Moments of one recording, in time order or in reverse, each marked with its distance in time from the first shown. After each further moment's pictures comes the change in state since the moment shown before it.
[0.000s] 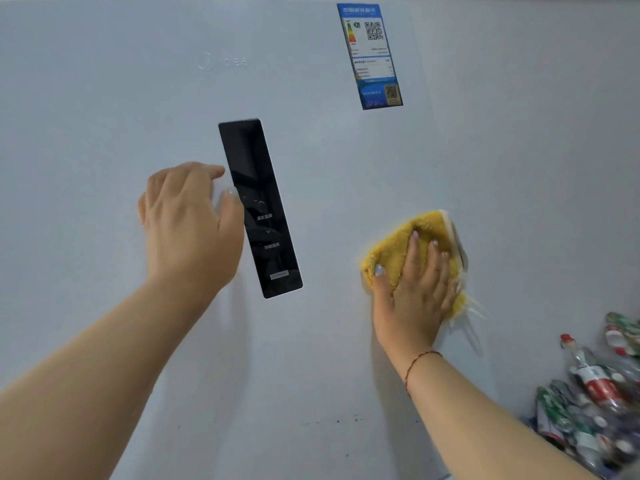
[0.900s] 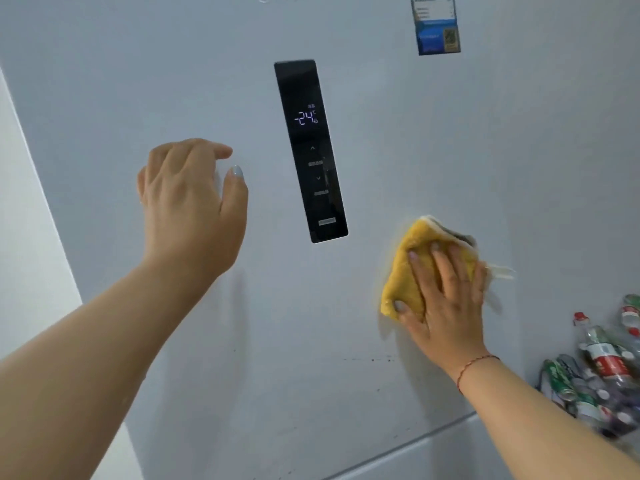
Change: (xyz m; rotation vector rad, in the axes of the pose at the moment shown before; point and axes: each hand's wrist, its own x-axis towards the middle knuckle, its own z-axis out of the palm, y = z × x) left_hand -0.035 -0.040 -0.046 0.031 -0.033 0.005; right_hand -0.052 0.059 -0.001 -0.254 -0.035 -0.595
